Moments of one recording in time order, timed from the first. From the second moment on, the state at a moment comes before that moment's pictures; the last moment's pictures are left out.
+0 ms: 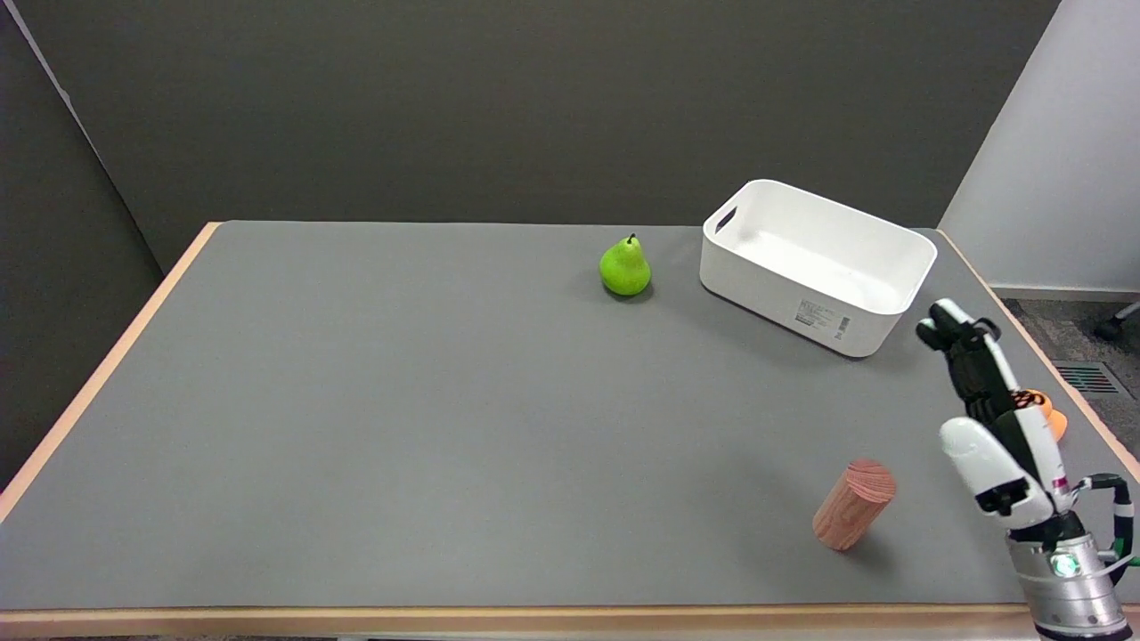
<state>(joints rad) -0.38 -0.93 -2.05 0.84 0.91 1.77 1.18</state>
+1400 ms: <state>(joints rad) -0.38 -0.96 -2.11 0.73 0.77 1.69 1.11</state>
